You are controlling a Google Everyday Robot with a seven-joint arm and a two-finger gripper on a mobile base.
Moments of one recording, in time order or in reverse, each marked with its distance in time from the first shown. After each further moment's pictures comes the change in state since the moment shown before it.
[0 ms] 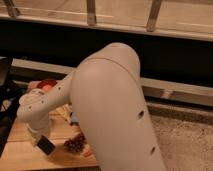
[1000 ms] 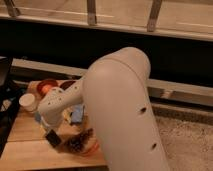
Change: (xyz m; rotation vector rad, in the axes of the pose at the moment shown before) arm -0.019 -0.049 0.036 -0.061 -0.085 0.081
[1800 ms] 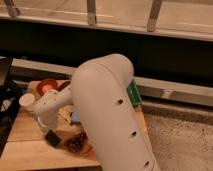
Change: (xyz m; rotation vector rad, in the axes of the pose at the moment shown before) arm -0.017 0.014 0.025 -0.017 0.046 -0.045
